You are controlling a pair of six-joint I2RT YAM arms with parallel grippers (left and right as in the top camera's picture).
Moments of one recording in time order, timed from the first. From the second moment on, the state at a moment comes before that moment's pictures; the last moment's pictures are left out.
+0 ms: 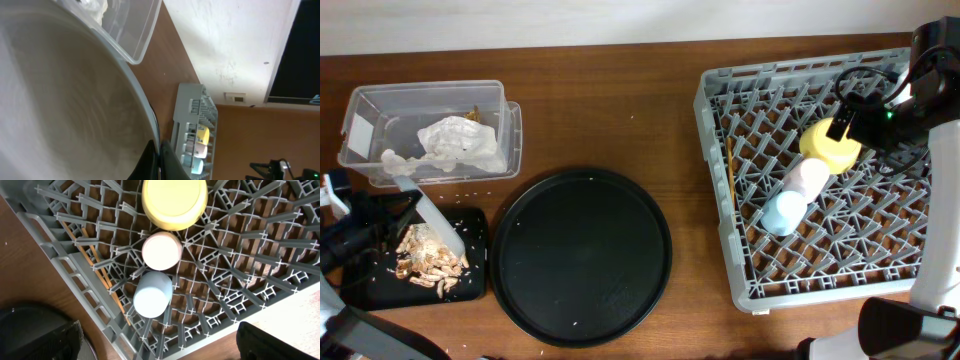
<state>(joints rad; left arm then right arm) 0.89 1.63 1.29 -1.17 1.10 0.13 -0.22 1.67 1.99 -1.60 -0.04 0.31</state>
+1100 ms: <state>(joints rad) 0.89 1.60 1.29 -1.68 1.15 0.54 -0.22 1.67 1.99 -1.60 -0.04 0.31</state>
